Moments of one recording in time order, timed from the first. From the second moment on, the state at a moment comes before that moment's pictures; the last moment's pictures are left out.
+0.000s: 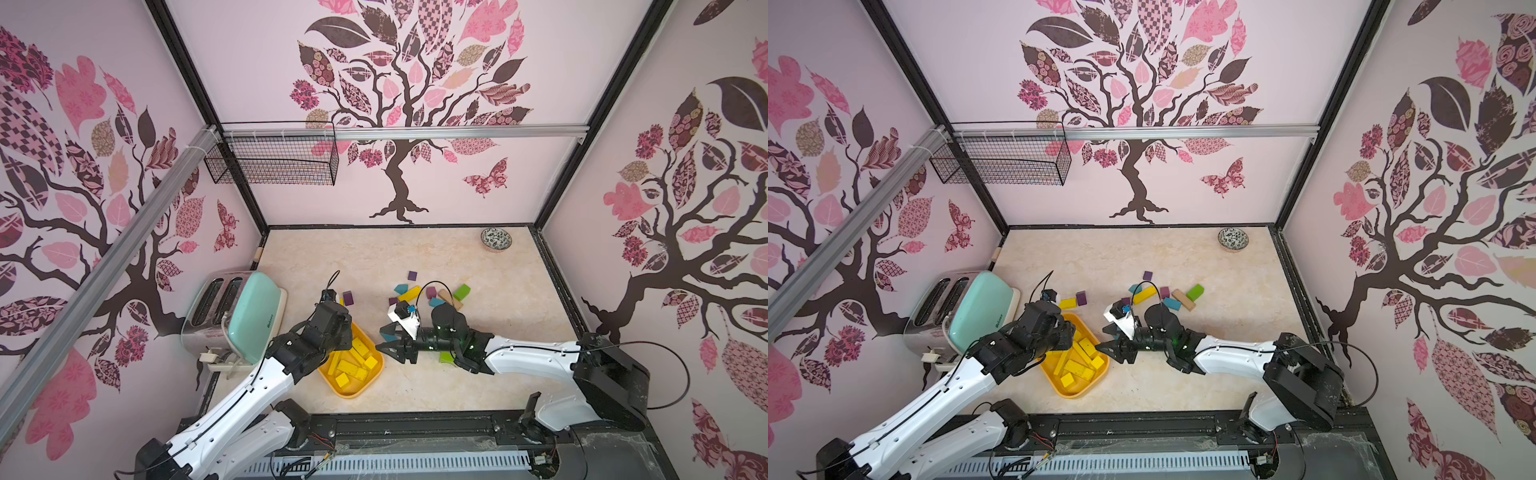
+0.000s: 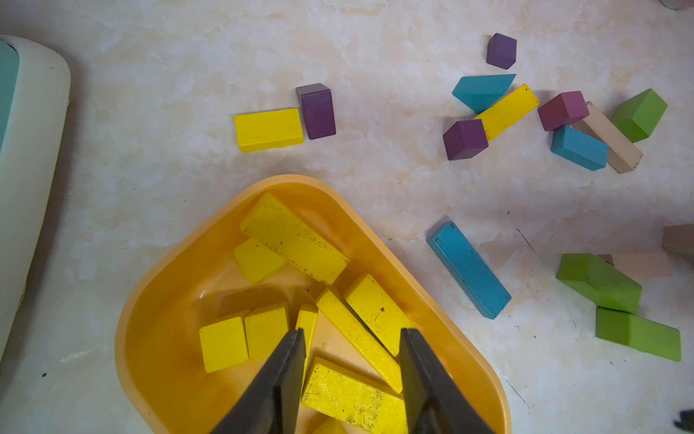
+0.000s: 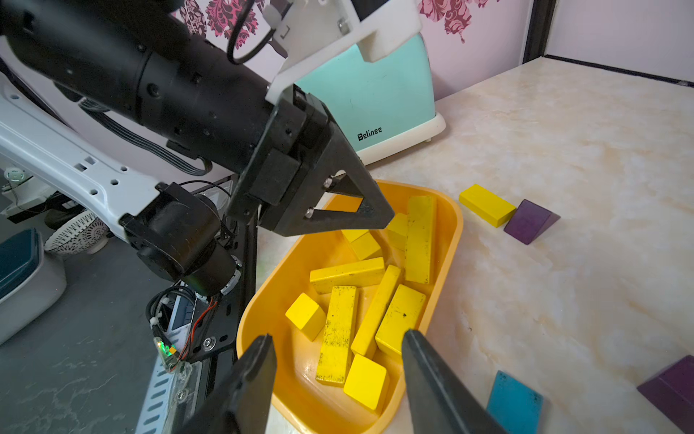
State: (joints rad) left arm -0.62 0.89 0.72 -0.73 -0.25 -0.53; right arm 0.96 1.44 0.66 0.53 -0.44 0.16
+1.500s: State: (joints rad) left arm -0.61 1.29 1.01 -0.70 0.15 -0.02; right arm 0.72 1.82 1.15 -0.02 0.26 0.53
